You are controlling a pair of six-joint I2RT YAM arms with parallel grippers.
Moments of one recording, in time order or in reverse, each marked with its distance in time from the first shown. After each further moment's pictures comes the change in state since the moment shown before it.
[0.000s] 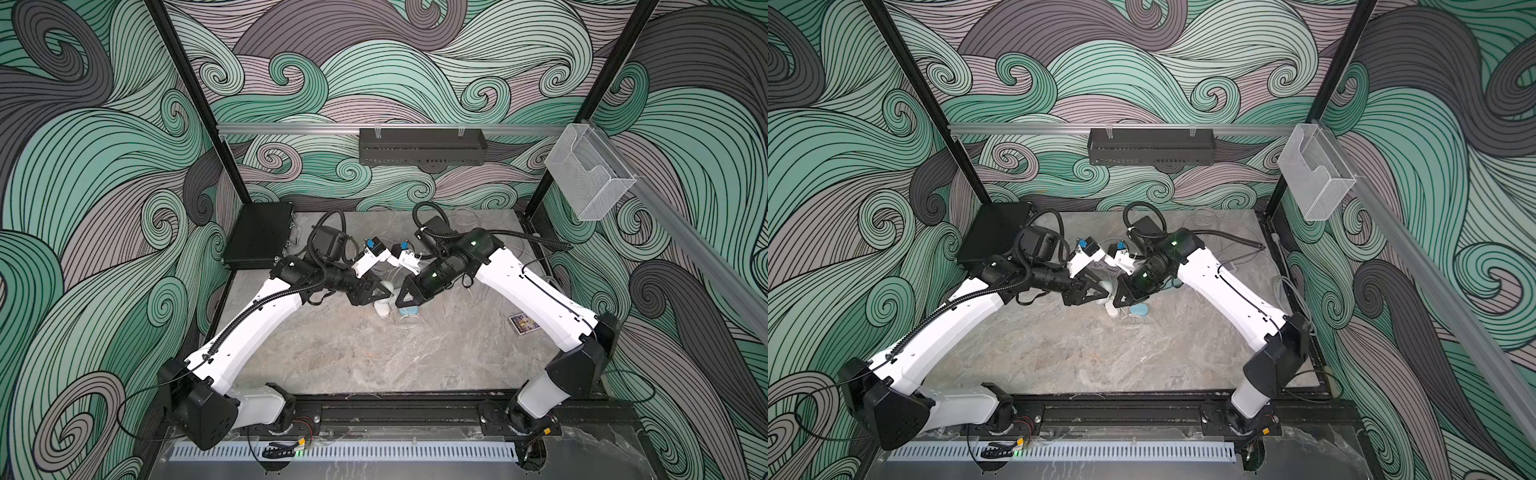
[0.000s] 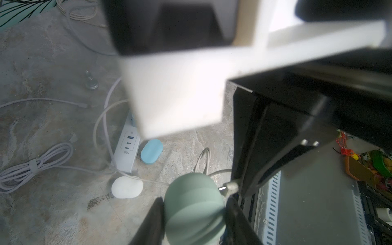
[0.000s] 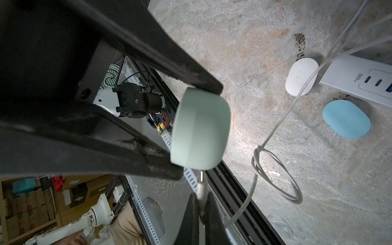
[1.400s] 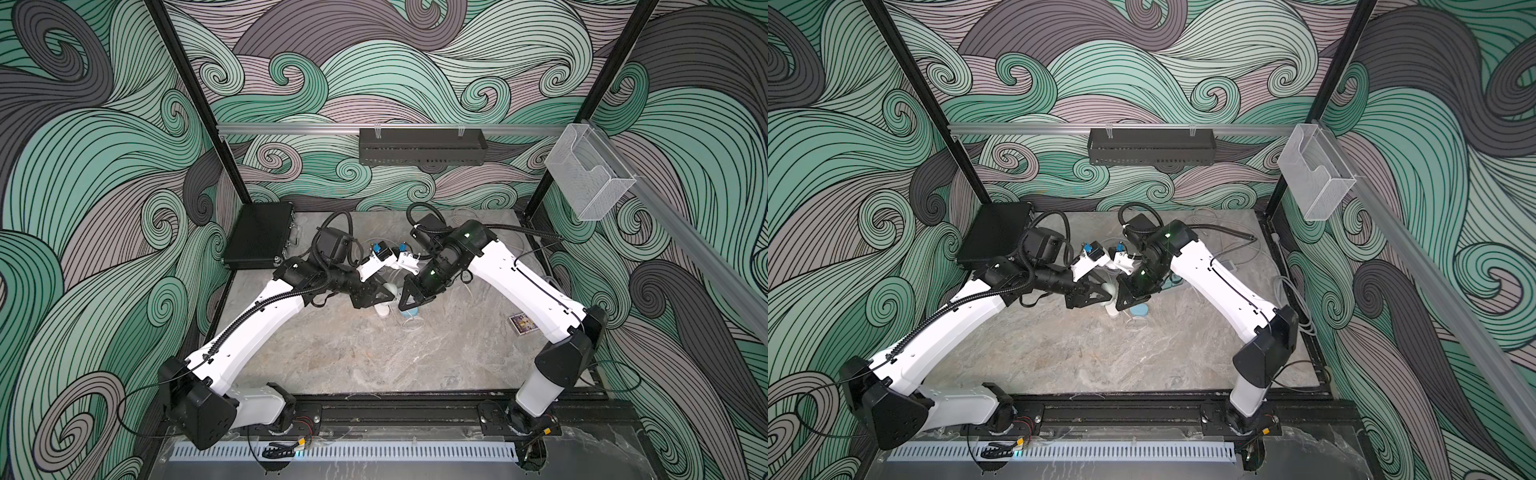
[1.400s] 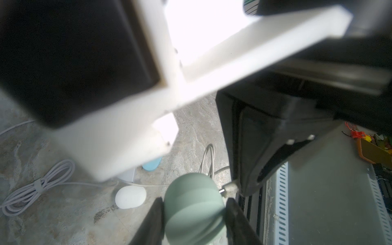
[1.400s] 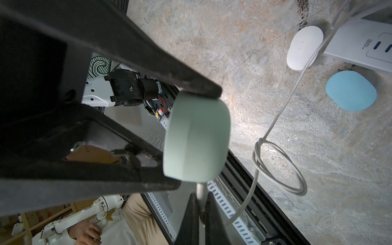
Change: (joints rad) left arm -0.050 0.000 0.001 0.008 -0.015 0.095; right arm 0.002 0.089 0.146 -0.195 0.017 -0.010
